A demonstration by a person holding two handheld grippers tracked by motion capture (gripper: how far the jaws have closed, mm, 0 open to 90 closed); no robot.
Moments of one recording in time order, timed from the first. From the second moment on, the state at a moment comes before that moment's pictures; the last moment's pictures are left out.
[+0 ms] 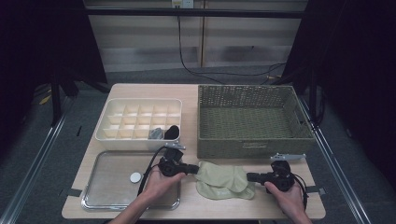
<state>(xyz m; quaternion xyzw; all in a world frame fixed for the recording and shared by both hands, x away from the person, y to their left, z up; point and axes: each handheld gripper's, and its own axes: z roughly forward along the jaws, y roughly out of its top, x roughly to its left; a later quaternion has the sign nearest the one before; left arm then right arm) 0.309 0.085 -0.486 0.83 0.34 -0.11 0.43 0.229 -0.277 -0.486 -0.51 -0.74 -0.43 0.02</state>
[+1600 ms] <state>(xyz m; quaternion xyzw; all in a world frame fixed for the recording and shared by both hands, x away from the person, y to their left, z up) 0.287 0.068 -0.466 0.85 0.29 -0.12 0.43 0.222 -0.283 -0.478 -0.52 -0.74 -0.42 0.00</state>
